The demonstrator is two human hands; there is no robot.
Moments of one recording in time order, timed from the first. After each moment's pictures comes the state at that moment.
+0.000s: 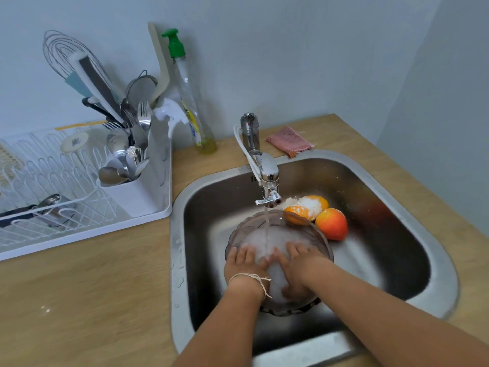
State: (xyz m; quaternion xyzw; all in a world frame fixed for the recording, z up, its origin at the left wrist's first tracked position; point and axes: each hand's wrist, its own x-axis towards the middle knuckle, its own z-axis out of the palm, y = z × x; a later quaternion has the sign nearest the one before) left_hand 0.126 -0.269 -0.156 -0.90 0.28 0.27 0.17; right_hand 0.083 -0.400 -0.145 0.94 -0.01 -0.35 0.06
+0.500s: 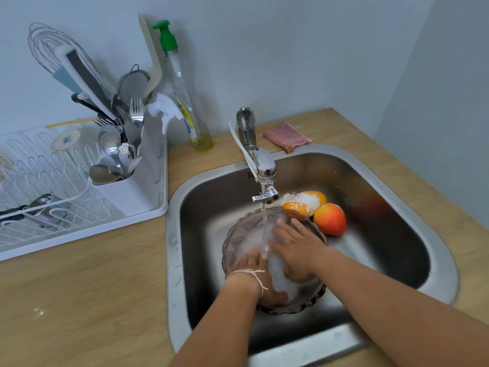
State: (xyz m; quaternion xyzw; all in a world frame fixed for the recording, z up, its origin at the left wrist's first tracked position) left_hand 0.118 -0.272 -0.144 -0.88 0.31 0.34 0.09; right_hand 0.094 -0.422 -0.149 0.97 0.07 -0.24 0.02
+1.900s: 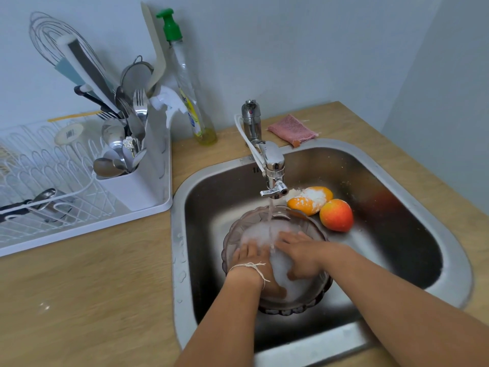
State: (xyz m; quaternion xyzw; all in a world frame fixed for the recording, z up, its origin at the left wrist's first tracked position) left_hand 0.129 -0.265 -0.155 -0.90 0.29 0.33 0.04; right_hand 0.097 -0.423 -0.161 0.94 0.04 -0.31 -0.12
